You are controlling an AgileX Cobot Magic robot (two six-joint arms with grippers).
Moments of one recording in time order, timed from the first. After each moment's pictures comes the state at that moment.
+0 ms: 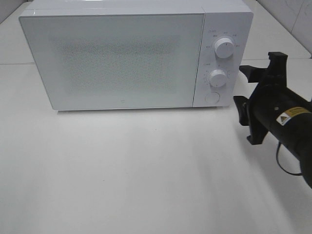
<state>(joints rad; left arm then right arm) 0.00 0.00 -0.51 -0.05 1.07 0.00 0.48 1.74 -0.35 0.33 -1.21 1.50</state>
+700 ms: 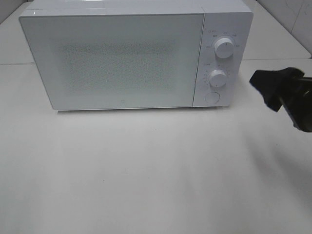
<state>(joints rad) 0.00 0.00 -0.51 -0.05 1.07 0.00 0.48 1.08 -0.23 0.33 -0.56 0.27</state>
